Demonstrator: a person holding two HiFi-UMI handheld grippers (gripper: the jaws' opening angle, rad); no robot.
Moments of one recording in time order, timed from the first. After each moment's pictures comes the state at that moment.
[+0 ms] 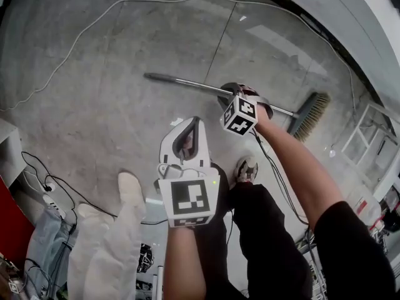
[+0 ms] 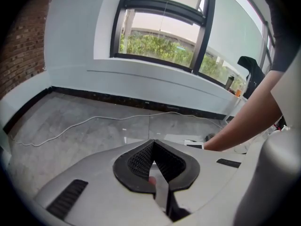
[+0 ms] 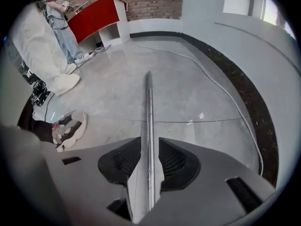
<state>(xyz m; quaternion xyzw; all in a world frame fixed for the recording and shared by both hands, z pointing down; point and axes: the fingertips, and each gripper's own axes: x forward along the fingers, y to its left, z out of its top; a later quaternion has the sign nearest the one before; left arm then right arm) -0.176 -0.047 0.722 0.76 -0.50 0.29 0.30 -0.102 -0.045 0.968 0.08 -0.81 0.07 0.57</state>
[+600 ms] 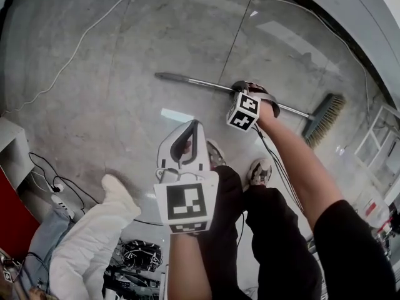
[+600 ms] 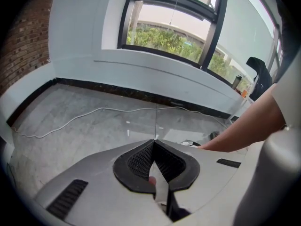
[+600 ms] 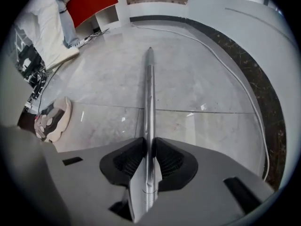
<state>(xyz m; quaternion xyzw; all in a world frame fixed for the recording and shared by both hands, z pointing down) -0.212 -0.049 0.748 0.73 -0.50 0.31 0.34 -0.103 -0.044 1.036 0.07 -0.77 0.06 0.63</state>
